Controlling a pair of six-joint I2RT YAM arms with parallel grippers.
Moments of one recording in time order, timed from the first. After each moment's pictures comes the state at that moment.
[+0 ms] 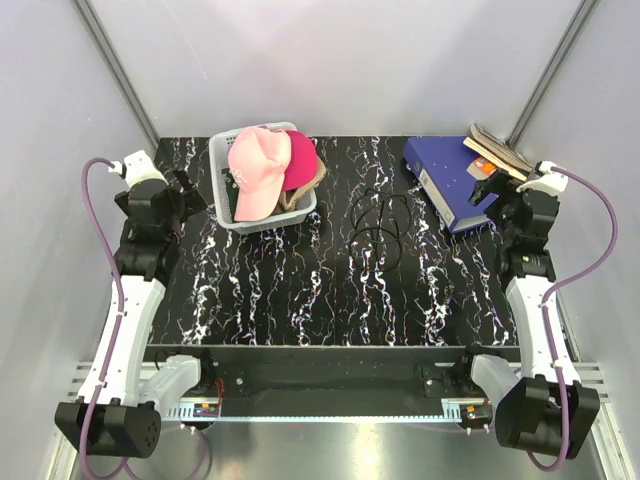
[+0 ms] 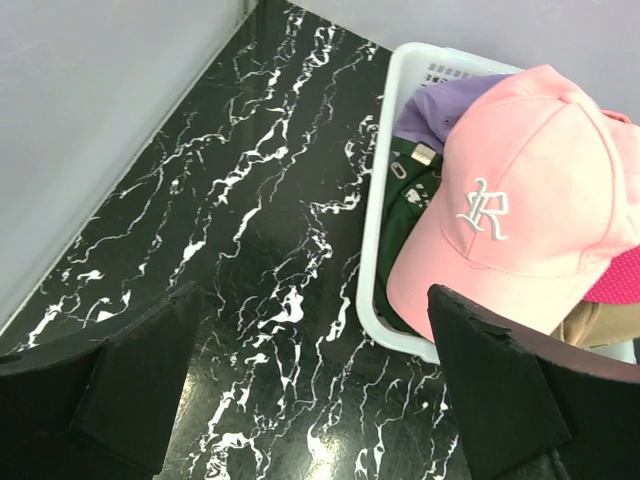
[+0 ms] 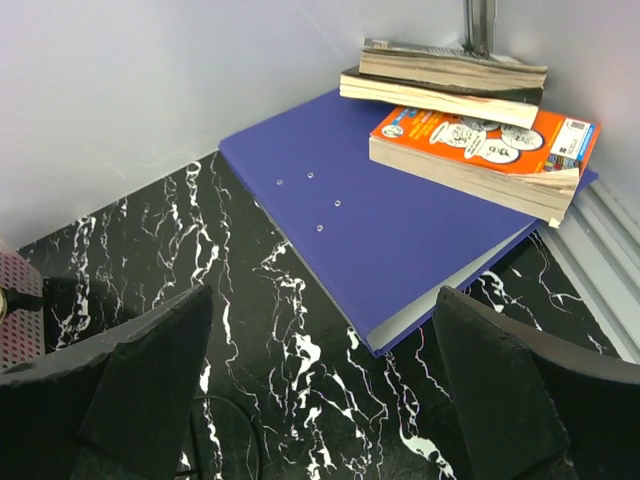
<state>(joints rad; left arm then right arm) -0.05 0.95 1.02 -0.43 -0.36 -0.33 -0.18 0.97 0.79 0.03 0.01 0.35</state>
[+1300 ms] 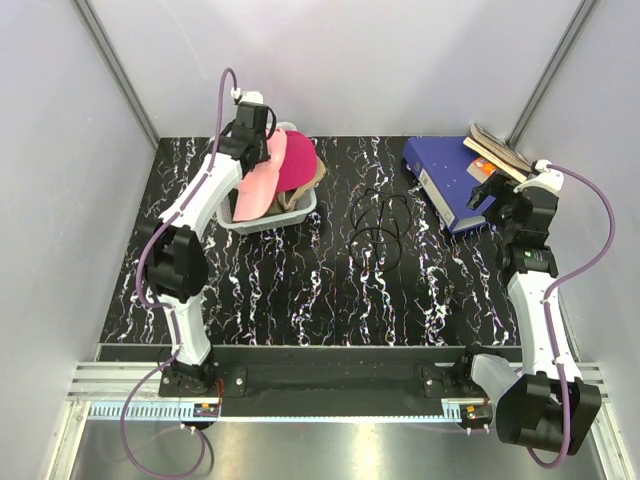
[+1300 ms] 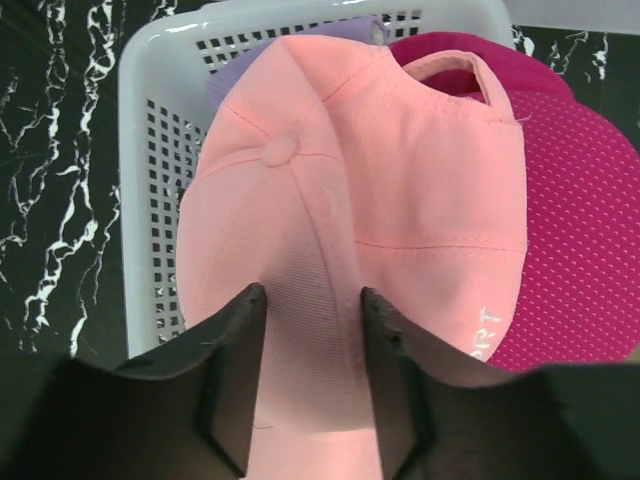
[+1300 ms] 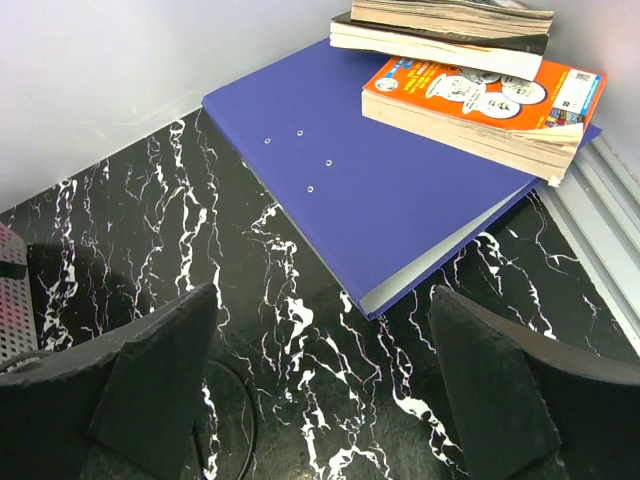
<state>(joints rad) -0.31 1.94 1.83 -0.55 -0.40 -0.23 -0.18 1.00 0.83 -0.10 0.00 0.35</state>
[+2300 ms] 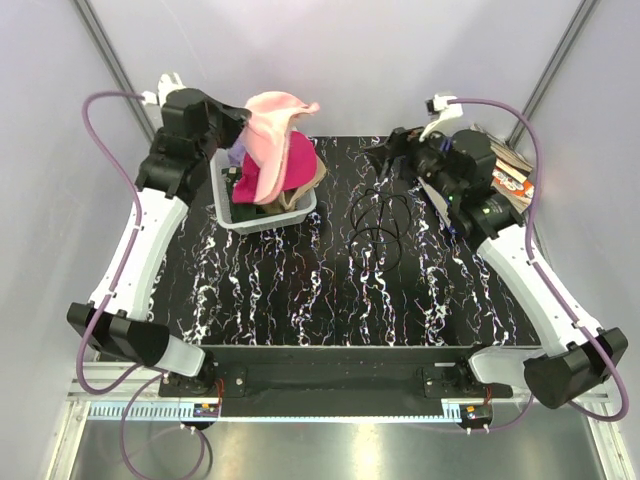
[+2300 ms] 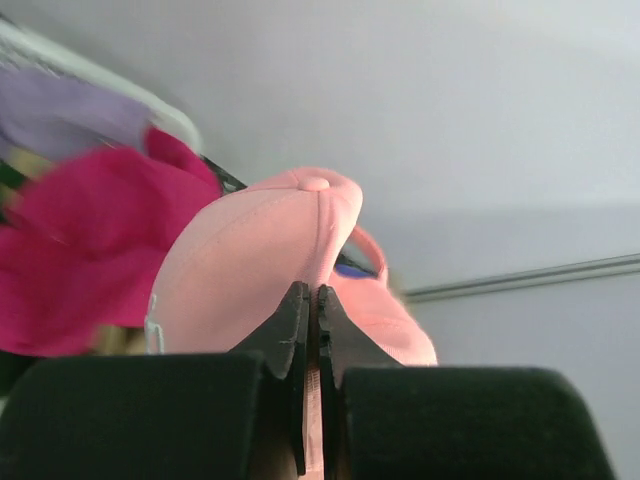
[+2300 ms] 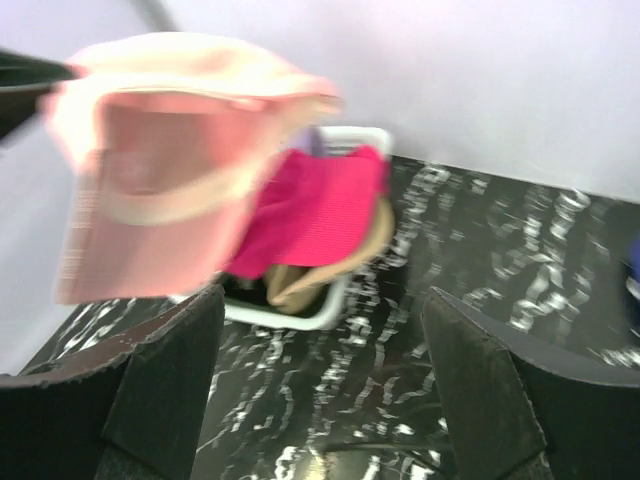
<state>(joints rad) -0.27 1.46 1.76 -0.52 -0.15 -0.96 0.40 1.26 1.35 -0.14 -0.16 0.29</state>
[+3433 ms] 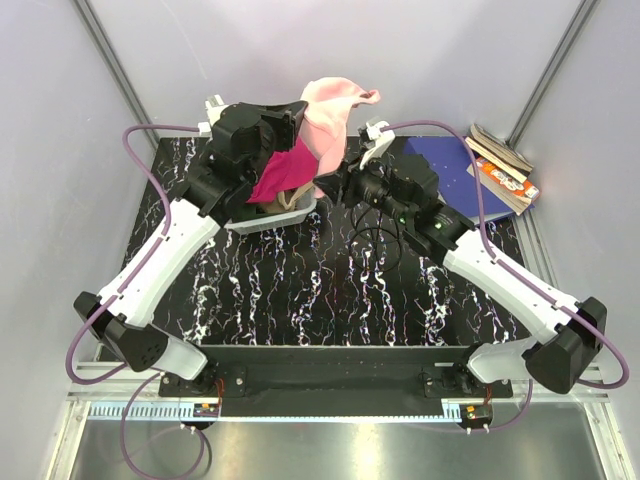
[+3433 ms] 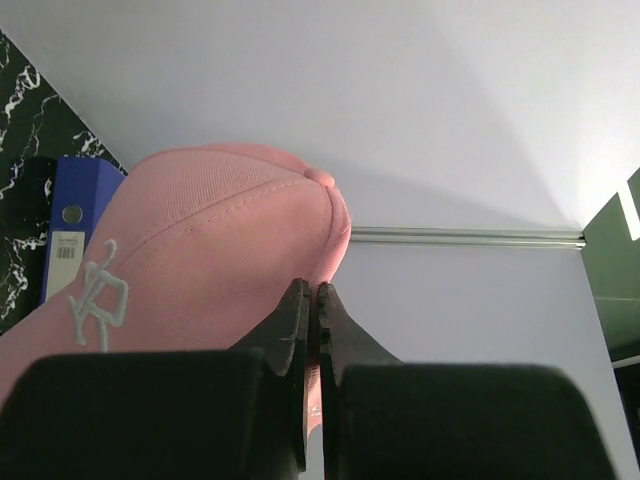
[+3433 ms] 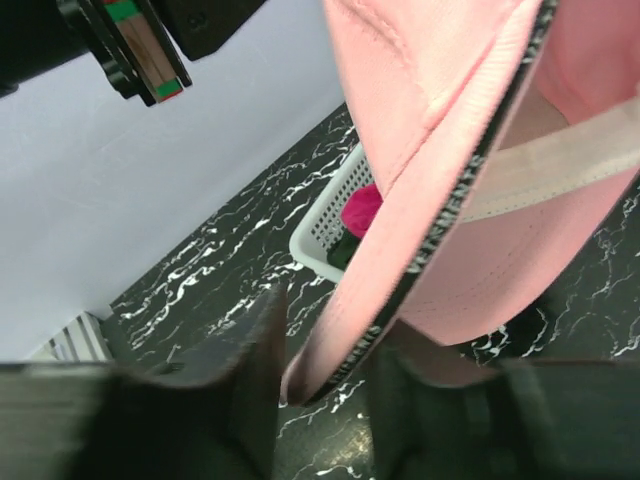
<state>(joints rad) -0.61 1.46 1.70 -0.33 -0.36 -1.55 0.73 1.34 1.30 0.02 -0.12 0.30</state>
